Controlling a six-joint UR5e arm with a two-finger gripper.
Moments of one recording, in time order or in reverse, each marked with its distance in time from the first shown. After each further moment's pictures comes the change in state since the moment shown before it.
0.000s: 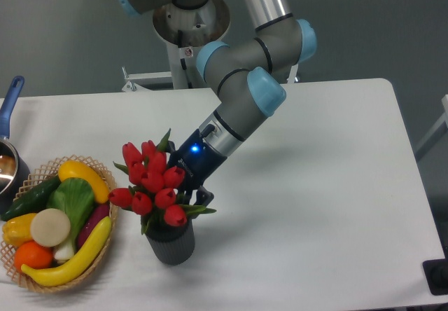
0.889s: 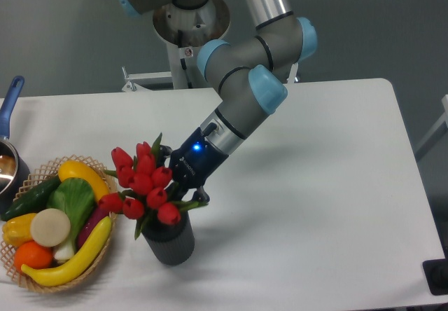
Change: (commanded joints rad) arm 0.021 0.012 0.000 -0.002 -0.009 -0.046
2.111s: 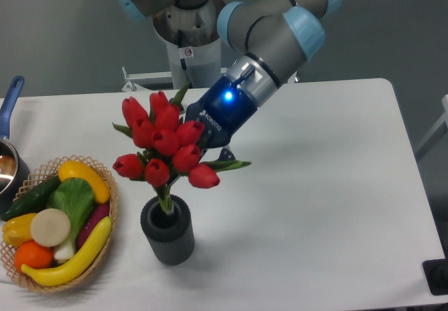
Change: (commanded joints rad) arm 0.115 0.123 0.127 0.000 -0.259 -0.374
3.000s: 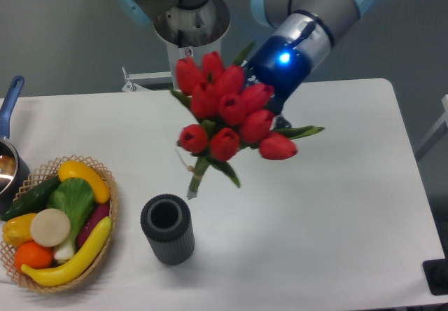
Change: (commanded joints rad) arm 0.159 -0.006 0.091 -0.002 -0.071 -0.144
